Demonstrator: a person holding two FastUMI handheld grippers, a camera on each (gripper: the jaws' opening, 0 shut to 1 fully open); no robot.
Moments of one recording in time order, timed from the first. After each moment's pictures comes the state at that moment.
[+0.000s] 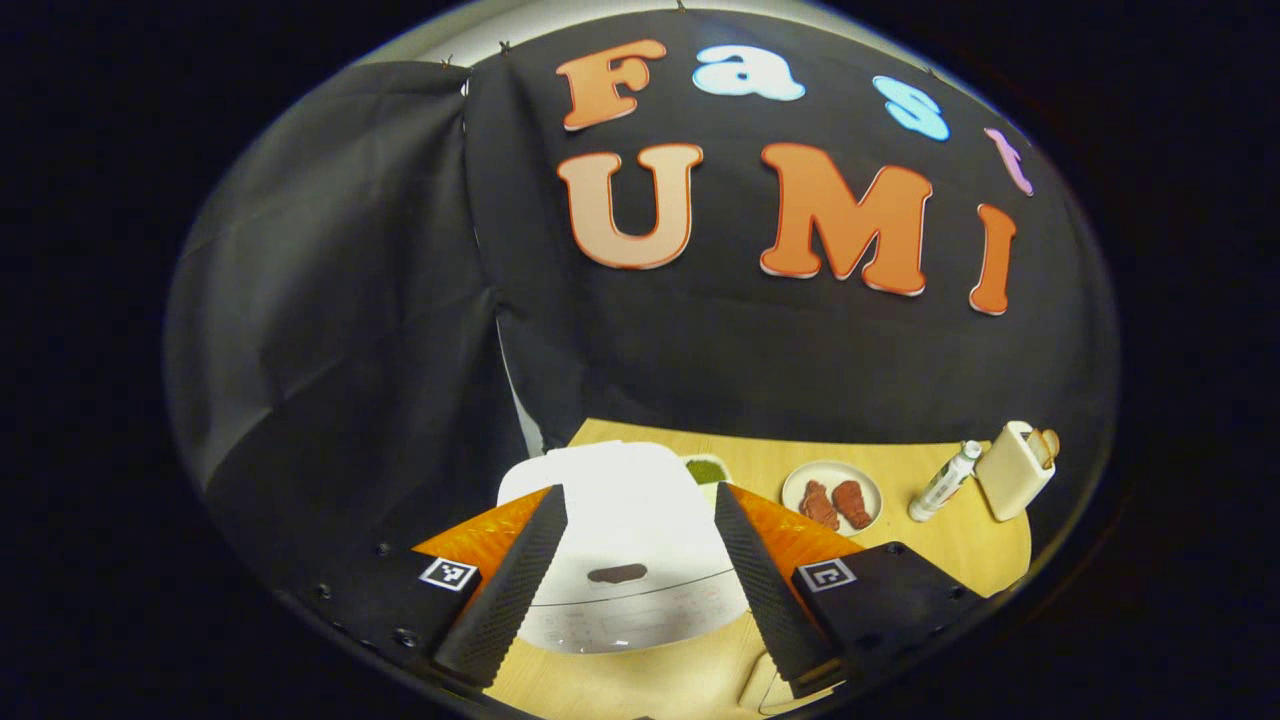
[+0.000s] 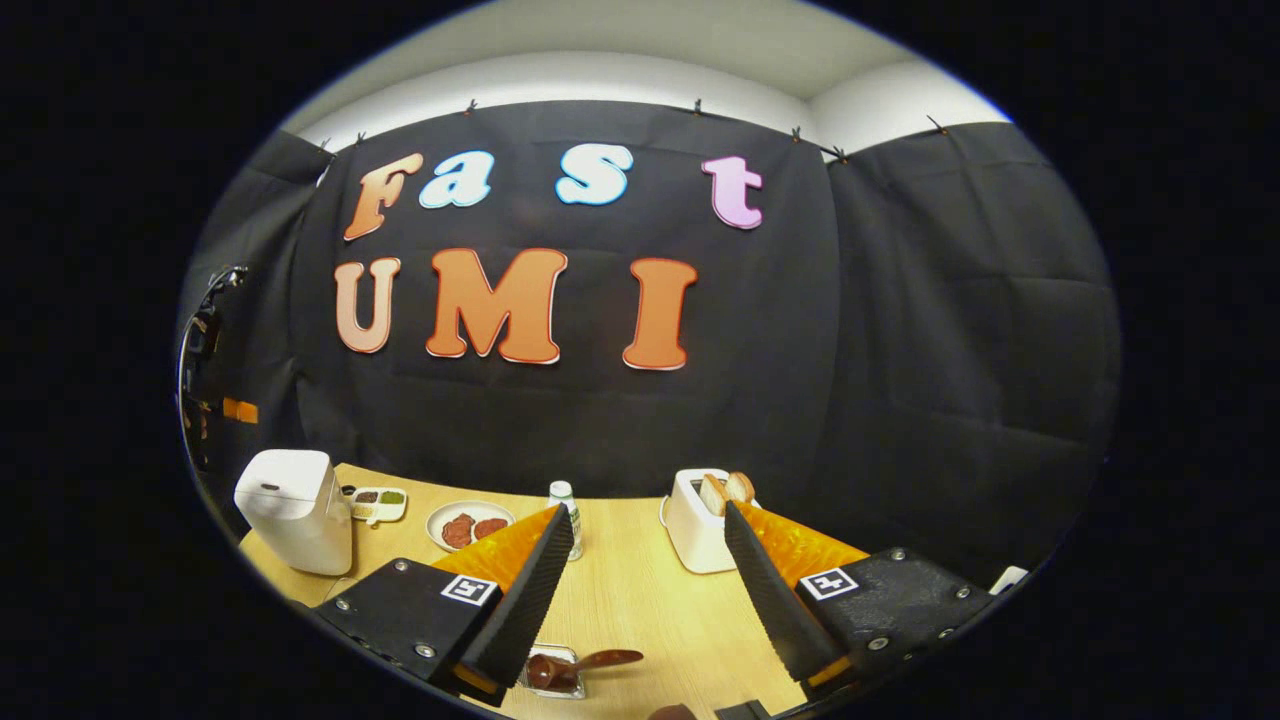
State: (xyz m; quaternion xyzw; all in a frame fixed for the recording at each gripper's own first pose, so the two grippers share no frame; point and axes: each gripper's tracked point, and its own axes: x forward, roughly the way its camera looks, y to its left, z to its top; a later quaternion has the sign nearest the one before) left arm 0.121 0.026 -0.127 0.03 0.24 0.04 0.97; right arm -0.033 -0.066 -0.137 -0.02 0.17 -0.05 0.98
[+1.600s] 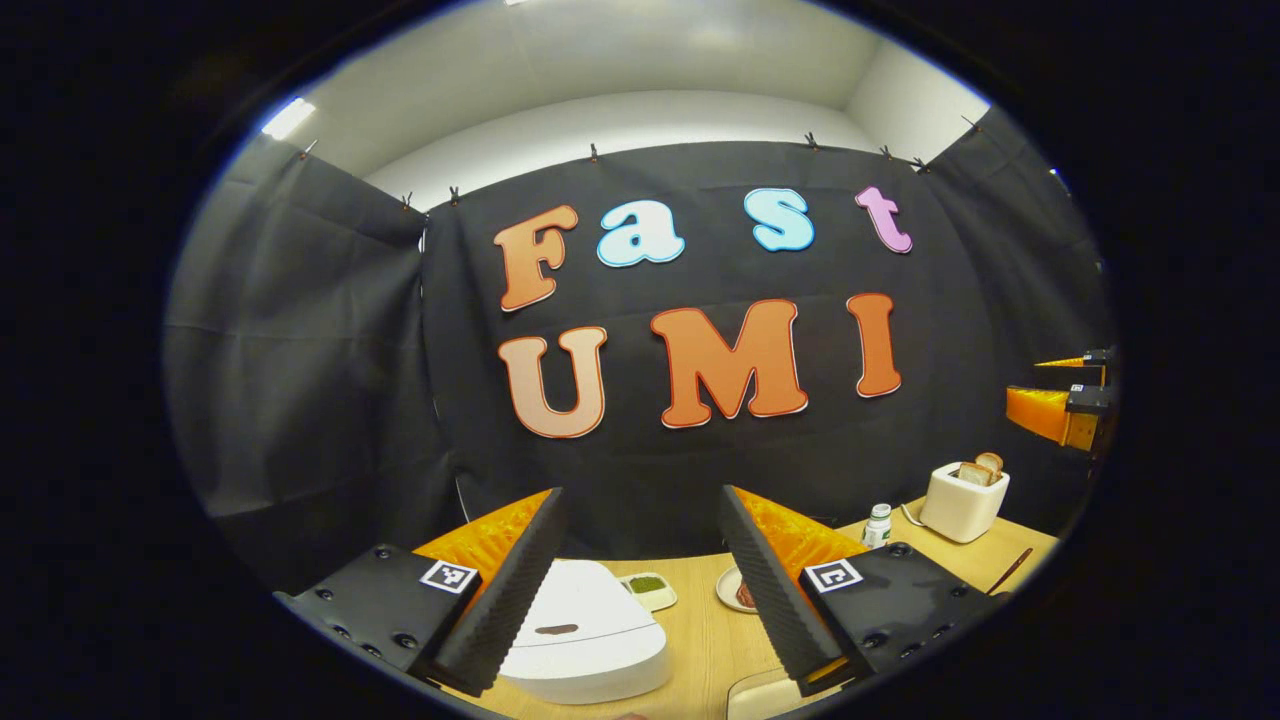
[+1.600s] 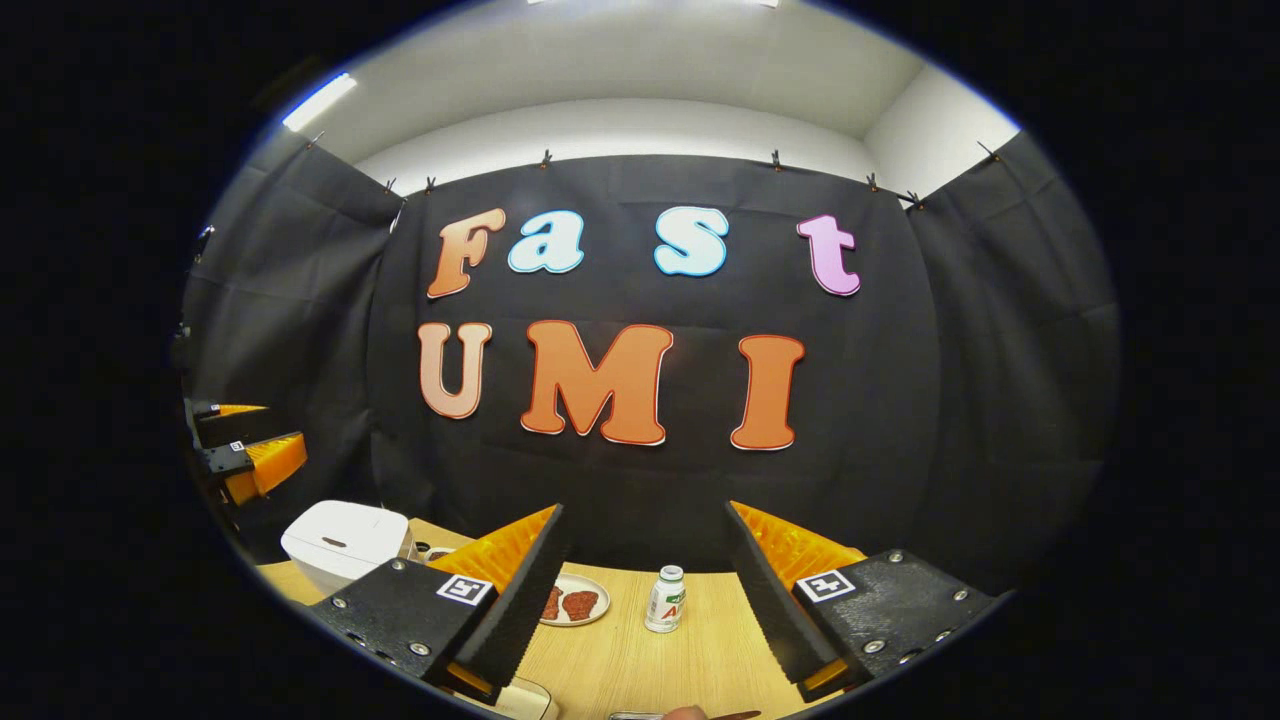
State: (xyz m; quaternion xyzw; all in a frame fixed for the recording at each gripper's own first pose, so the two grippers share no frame) left arm 0.052 -0.065 -0.049 0.08 0.02 -0.05 1.00; right arm 0.026 0.037 -0.098 0.02 0.08 0.05 1.00
